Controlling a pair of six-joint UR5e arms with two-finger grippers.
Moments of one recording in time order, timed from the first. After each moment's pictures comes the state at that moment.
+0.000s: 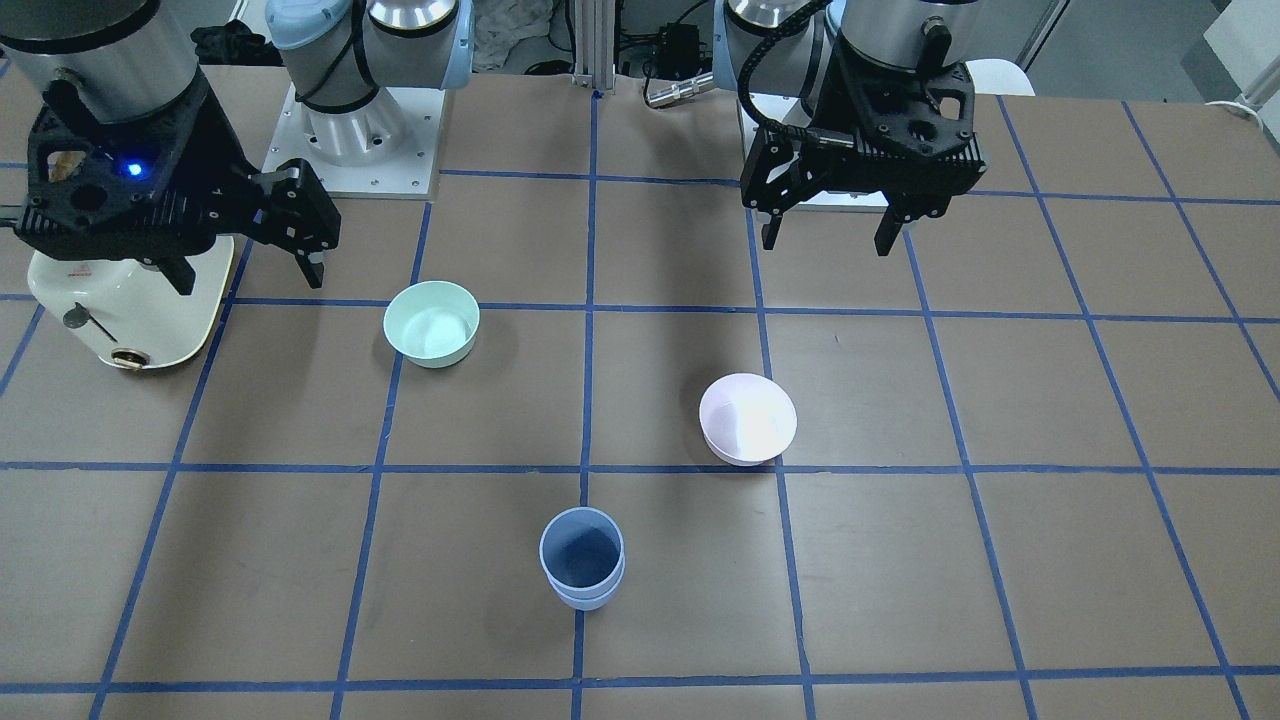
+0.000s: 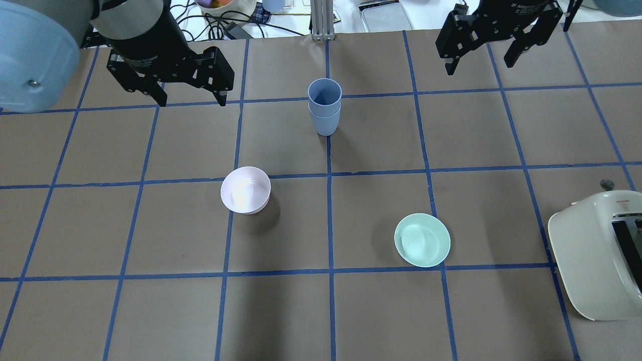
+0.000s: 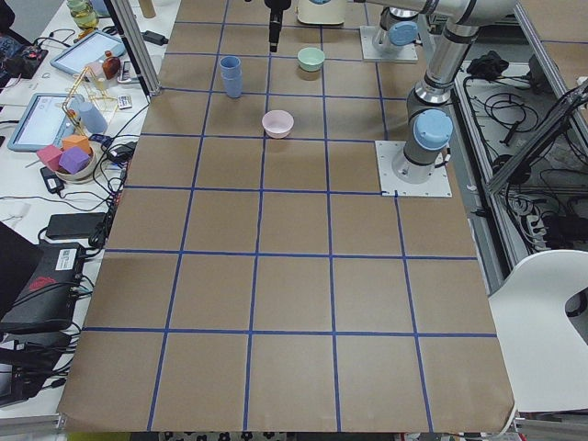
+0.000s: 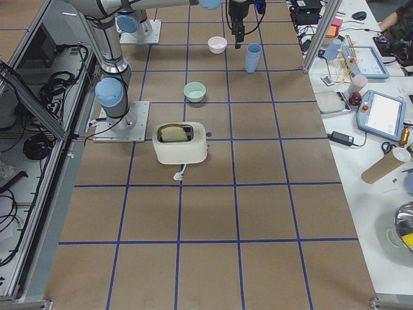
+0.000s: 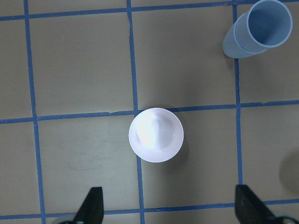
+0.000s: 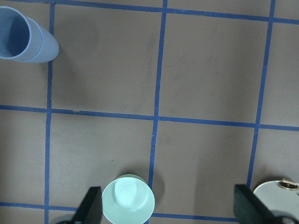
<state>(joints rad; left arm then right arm) -1.67 -1.58 -1.49 -1.55 1.58 -0.06 1.57 -1.47 1.36 -1.52 -1.58 -0.10</state>
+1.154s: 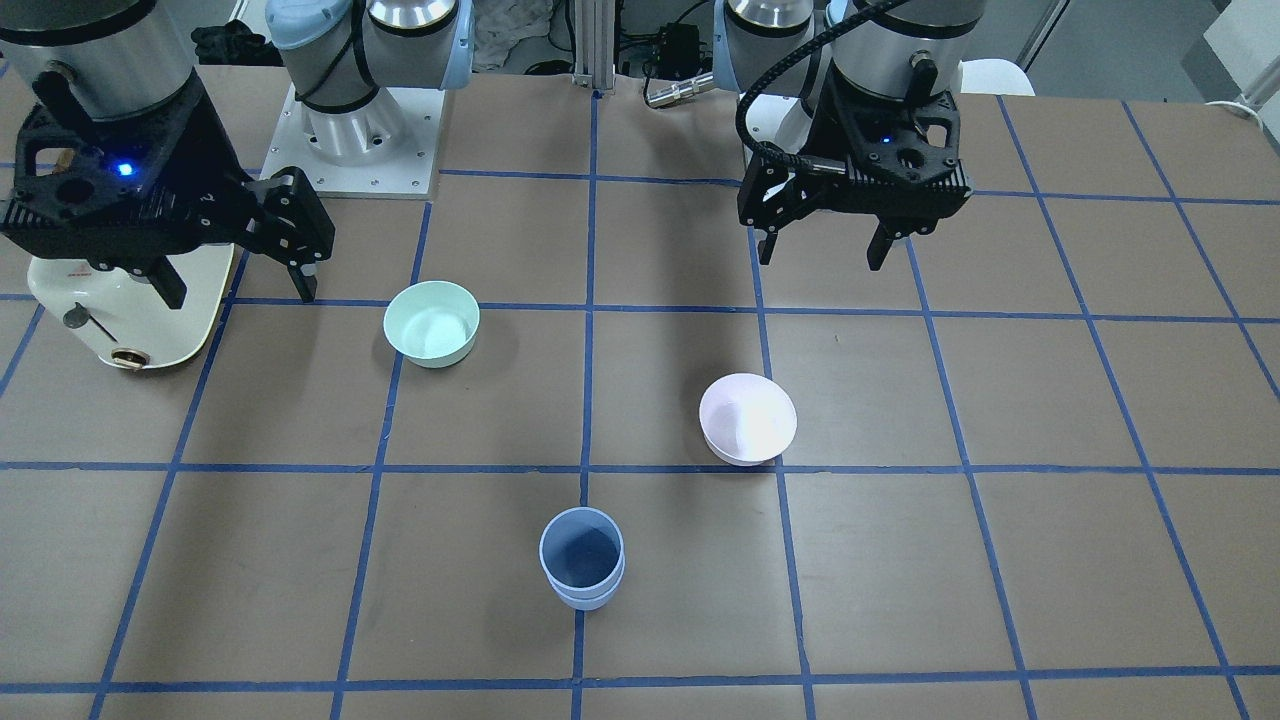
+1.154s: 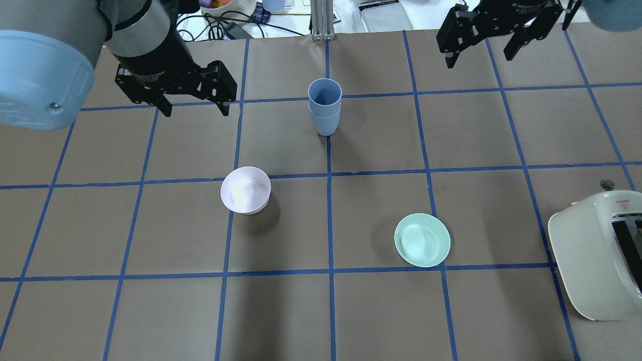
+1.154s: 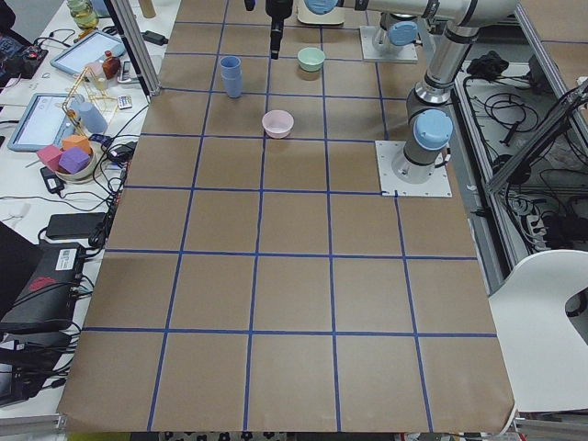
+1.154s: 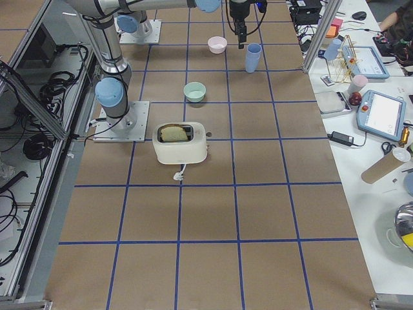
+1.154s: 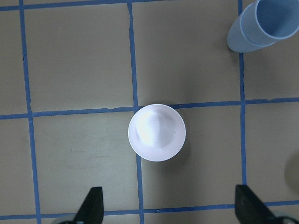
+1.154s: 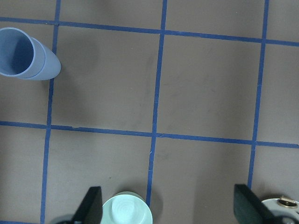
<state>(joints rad) -1.67 -1.58 -1.54 -1.49 1.58 -0.06 1.56 -1.48 1.40 -1.61 -1.57 -0.10</state>
